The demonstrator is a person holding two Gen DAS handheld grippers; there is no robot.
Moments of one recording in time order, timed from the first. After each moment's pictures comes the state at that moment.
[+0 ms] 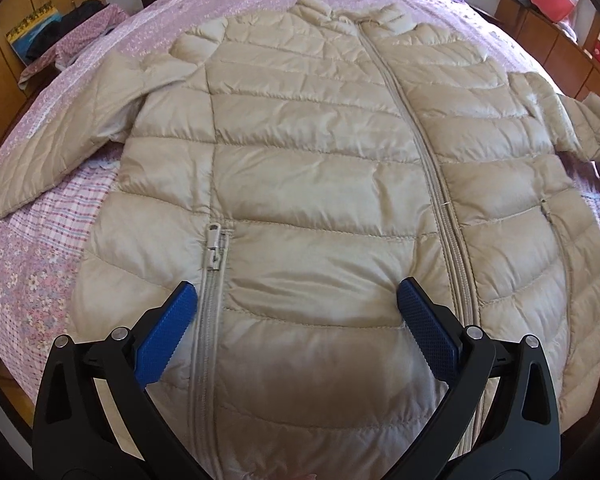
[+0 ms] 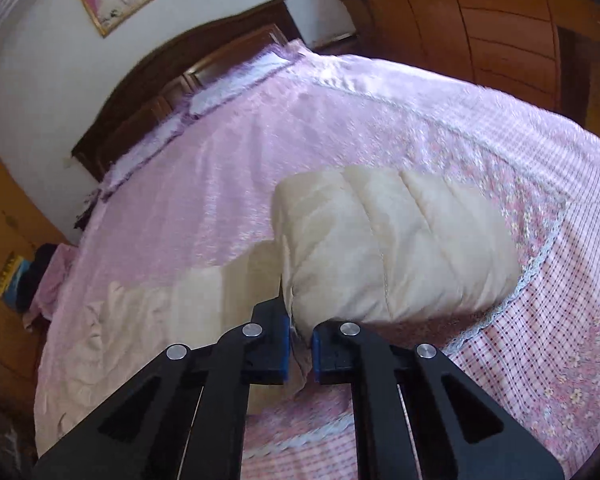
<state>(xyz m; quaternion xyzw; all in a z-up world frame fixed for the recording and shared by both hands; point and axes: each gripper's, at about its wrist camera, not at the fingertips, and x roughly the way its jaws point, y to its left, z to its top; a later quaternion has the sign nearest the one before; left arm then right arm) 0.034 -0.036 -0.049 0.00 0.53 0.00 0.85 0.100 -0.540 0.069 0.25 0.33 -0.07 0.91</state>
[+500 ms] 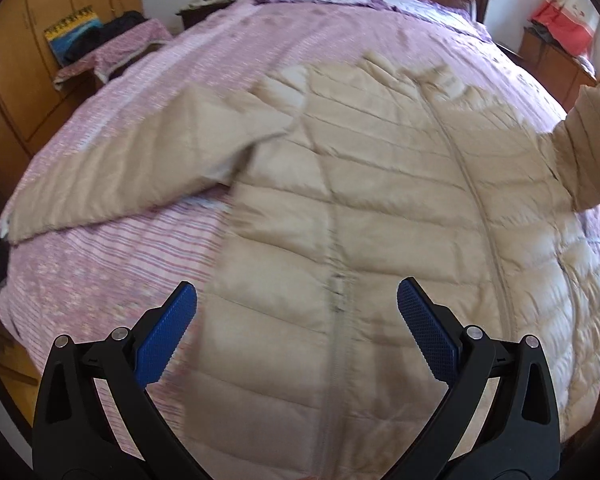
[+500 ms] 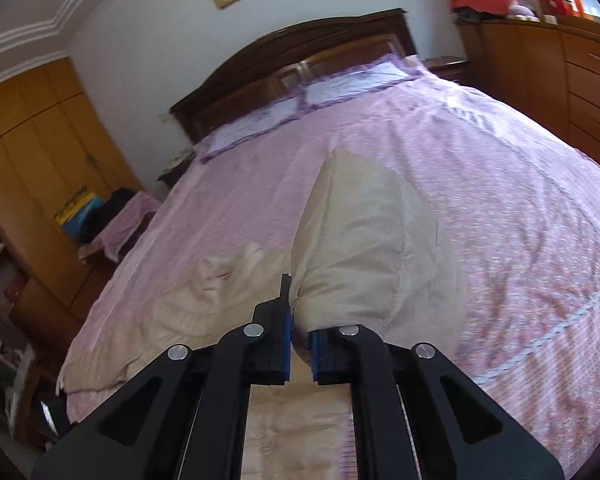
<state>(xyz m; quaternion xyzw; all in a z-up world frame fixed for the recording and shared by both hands) 0.030 0.035 -0.010 -0.01 0.48 0.05 0.88 0.092 -0.390 0.137 0.18 0.32 0.09 0.93</state>
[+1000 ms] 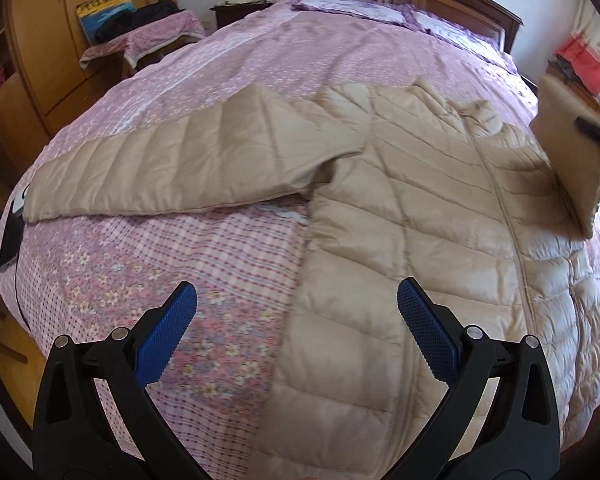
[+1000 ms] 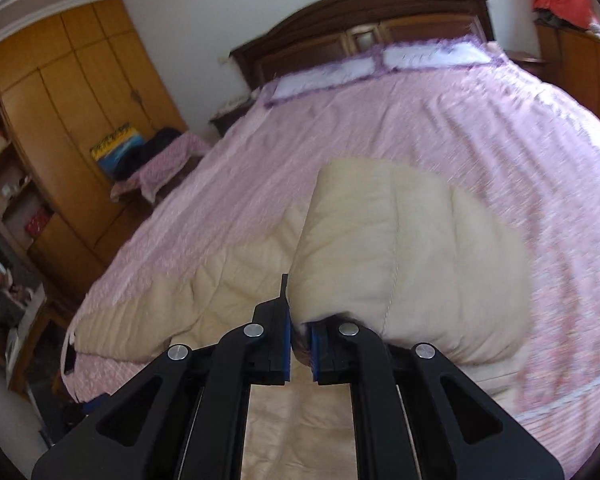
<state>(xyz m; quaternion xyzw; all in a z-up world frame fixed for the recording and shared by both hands) 0.026 0.094 -0.010 -0.06 0.46 0.09 0.88 0.149 -0.214 0.082 0.12 0.38 0.17 0.90</state>
